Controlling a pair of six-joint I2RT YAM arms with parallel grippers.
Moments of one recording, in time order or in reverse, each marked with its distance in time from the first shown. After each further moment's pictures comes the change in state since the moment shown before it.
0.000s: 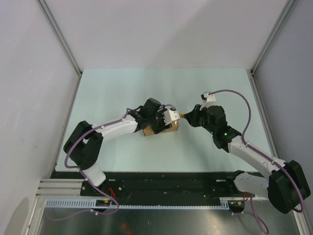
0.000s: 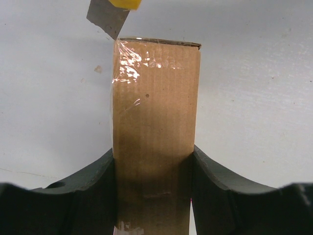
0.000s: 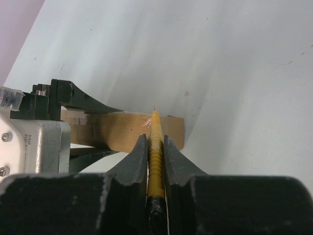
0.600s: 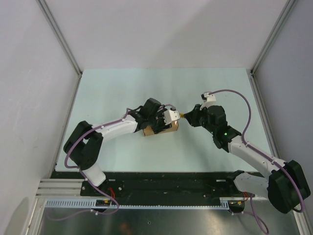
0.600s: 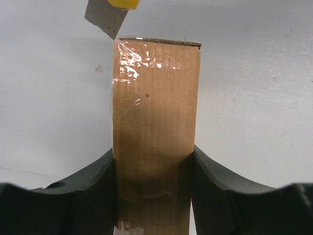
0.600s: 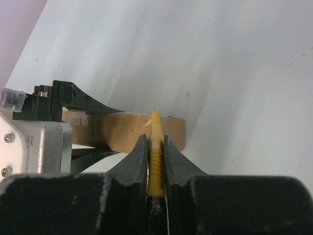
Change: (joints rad) left arm 0.000 0.000 0.000 0.000 -0.006 0.000; right arm -0.003 0.000 0.000 0.009 -0.008 0.002
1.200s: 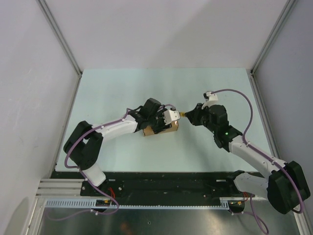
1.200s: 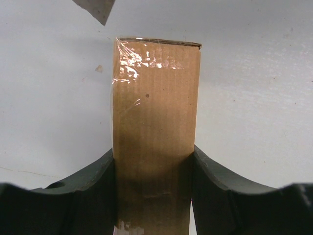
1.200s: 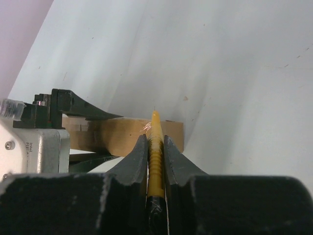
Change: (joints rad) left arm 0.000 0.000 0.000 0.000 -0.001 0.000; right arm -0.020 0.000 0.000 0.008 -0.018 0.020
